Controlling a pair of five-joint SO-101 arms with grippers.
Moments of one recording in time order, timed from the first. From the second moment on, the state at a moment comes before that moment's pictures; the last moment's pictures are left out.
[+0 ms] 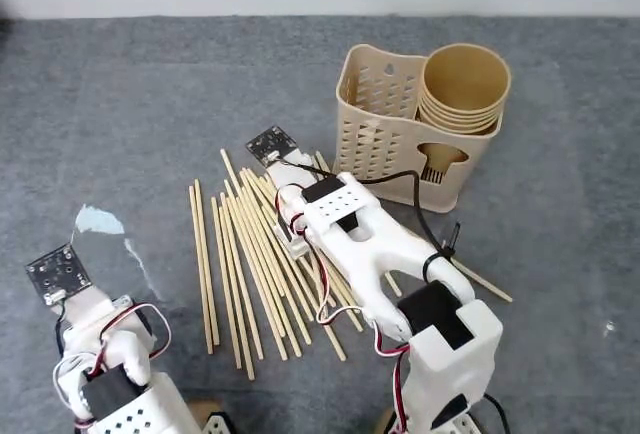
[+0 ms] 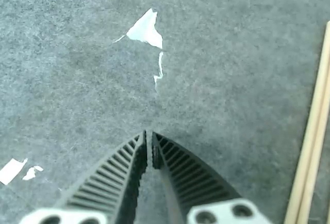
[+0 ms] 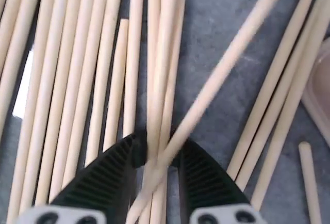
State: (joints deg) left arm -37.2 -103.3 96.9 71.2 9.6; right arm -34.0 16.0 18.7 50.3 5.5
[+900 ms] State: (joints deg) left arm -37.2 -103.3 96.9 71.2 9.6; right arm -34.5 -1.0 18.9 53.3 5.4
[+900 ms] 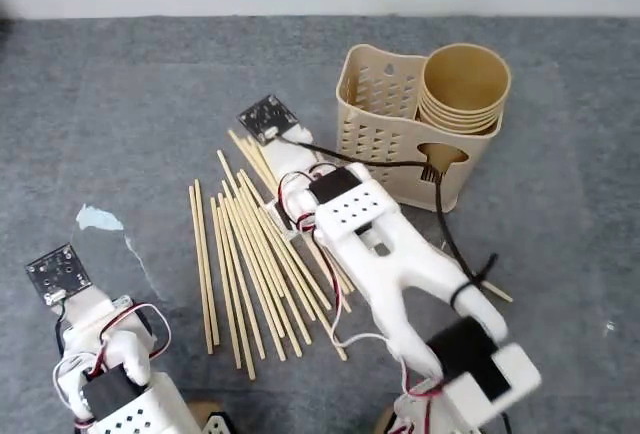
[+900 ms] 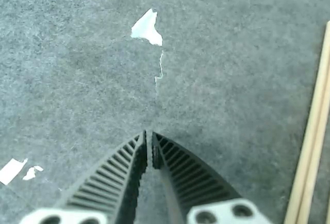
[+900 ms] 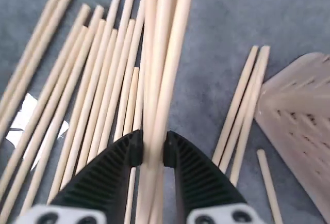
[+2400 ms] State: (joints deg) left arm -37.2 -103.3 96.9 71.2 9.6; right arm -36.4 -8.4 6.4 29.5 5.4
